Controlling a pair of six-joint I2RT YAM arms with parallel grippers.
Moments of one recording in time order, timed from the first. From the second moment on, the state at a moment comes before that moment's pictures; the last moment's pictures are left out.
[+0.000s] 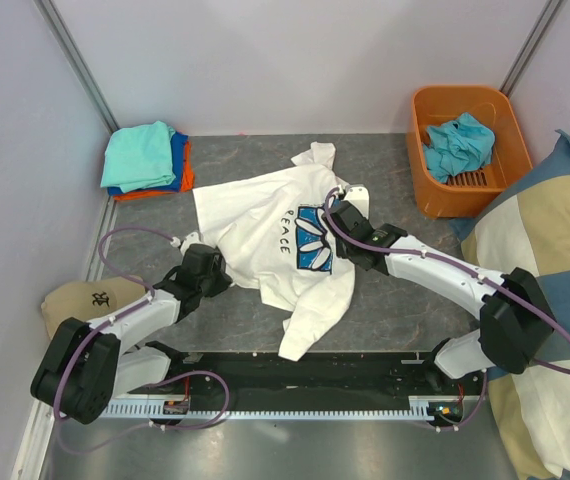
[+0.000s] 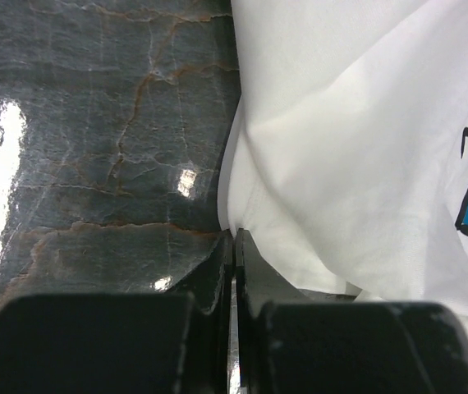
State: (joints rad) left arm -0.41 1.16 0.36 0.00 -0.14 -0.81; right arm 0.75 1.45 1.03 -0.49 0.51 0.53
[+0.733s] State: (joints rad) left arm -0.41 1.16 0.37 -0.04 -0.15 -0.80; right arm 1.21 1.46 1.07 -0.62 0.48 0.61
